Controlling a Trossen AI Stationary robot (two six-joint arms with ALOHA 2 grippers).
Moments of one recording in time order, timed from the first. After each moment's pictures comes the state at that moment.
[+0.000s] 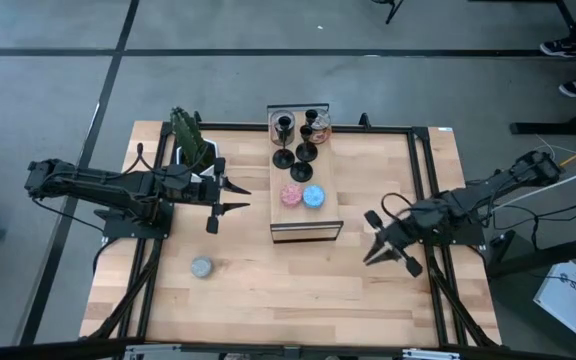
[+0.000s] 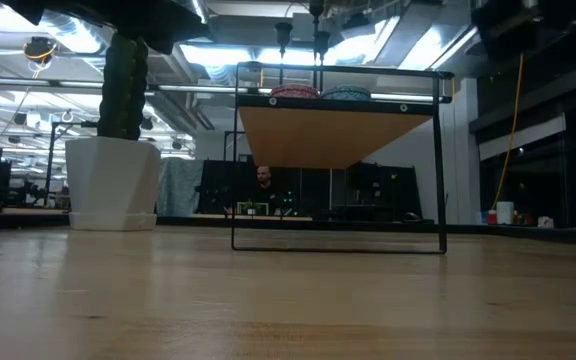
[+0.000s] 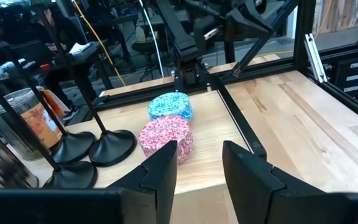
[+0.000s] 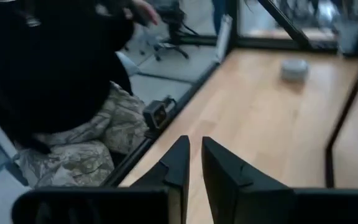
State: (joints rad) left arm -0.02 0.81 0.54 0.08 -0.06 0.20; right arm 0.42 0.81 0.49 0.02 -0.21 0.14
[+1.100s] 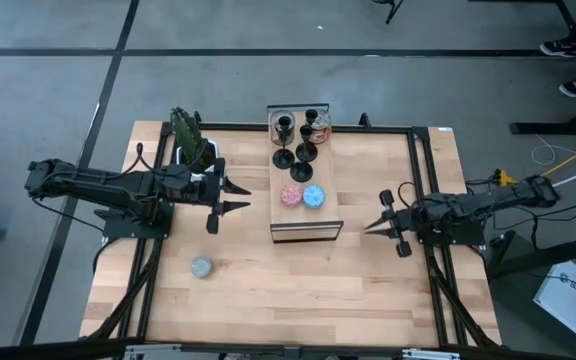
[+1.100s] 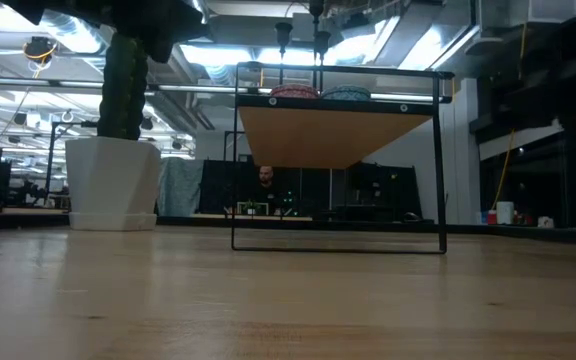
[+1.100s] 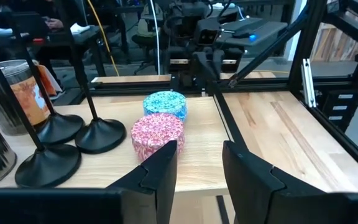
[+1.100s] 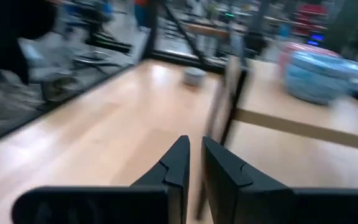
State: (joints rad) left arm -0.02 0.81 0.54 0.09 -0.06 0.01; right arm 0.24 0.31 0.01 0.15 -0.07 -0.13
